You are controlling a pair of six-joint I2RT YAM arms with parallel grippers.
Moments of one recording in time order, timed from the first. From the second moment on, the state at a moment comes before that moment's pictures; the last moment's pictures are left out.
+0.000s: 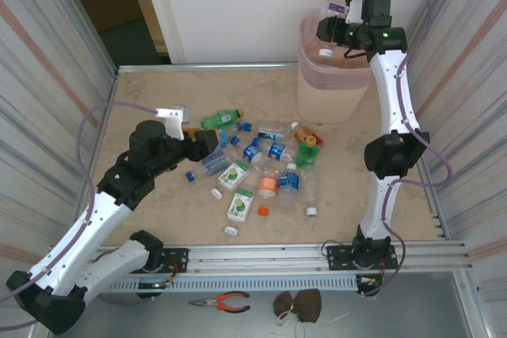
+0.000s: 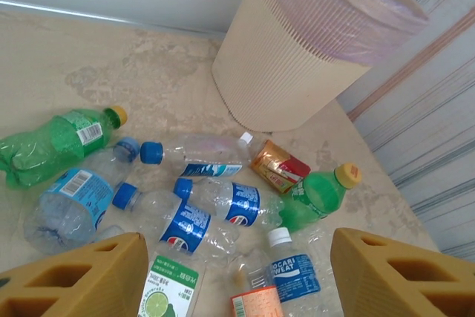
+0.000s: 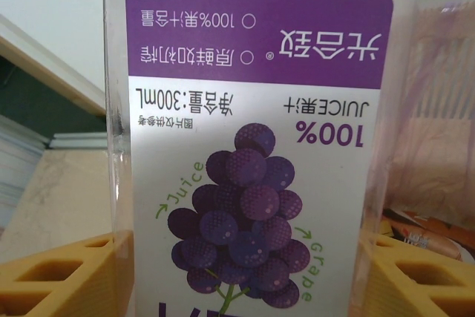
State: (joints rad) left arm -0.53 0.85 0.90 -0.41 0.13 -0.46; right arm 0.07 2.10 2.46 -0.92 -0.33 0.26
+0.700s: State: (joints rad) left arm -0.52 0.89 0.91 -0.49 0.13 -0.45; right arm 0.07 2.32 2.47 -1.08 -0.37 0.12
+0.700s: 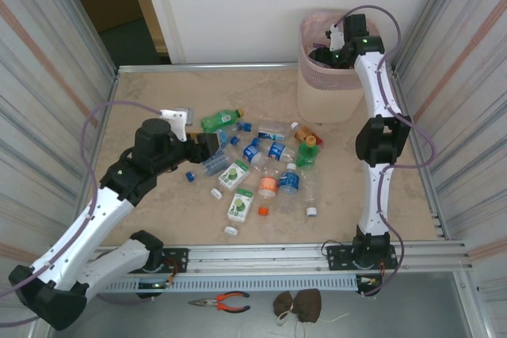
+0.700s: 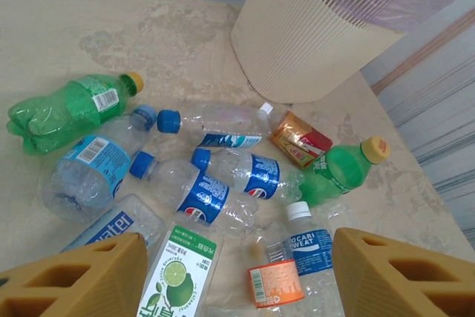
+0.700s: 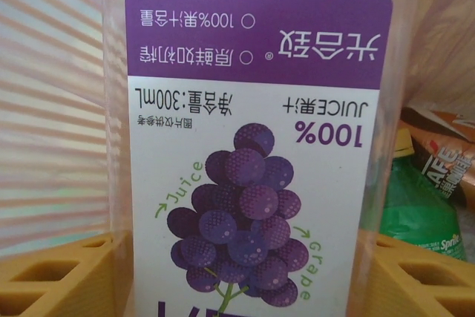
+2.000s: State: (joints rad) left arm -0.47 1.30 1.03 -0.82 0.12 0.04; right arm 0.03 2.02 2.48 -1.15 -0.26 0.10
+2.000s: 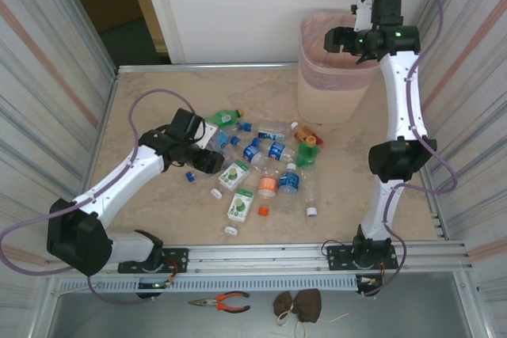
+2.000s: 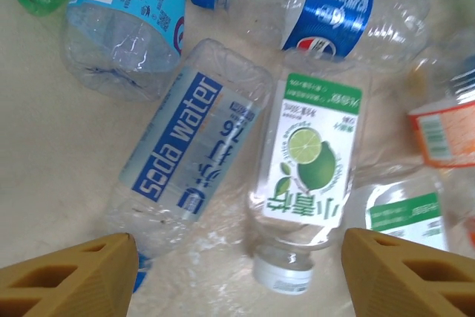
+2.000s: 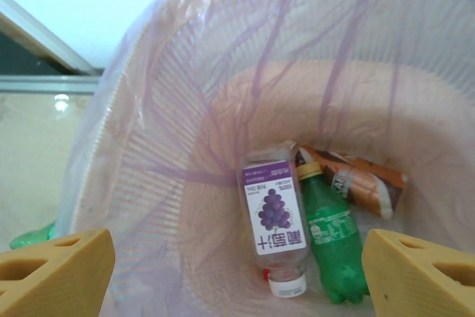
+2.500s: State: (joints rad) left arm -0.37 1.44 1.00 -0.80 0.12 0.52; right arm 0.01 1.66 2.24 -1.13 -0.22 0.10
